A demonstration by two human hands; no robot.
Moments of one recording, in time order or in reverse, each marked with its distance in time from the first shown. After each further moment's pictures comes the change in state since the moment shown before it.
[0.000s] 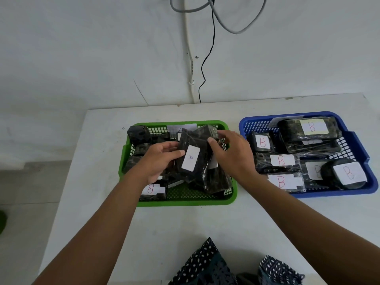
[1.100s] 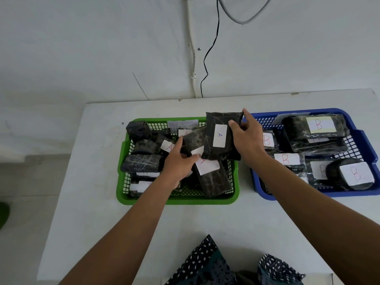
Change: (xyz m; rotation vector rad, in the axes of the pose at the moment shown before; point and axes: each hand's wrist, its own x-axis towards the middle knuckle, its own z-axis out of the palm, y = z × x) left_hand 0.015 -0.027 0.050 0.170 0.187 -0.042; right_hand 0.048 0.009 -0.011 0.359 0.046 0.386
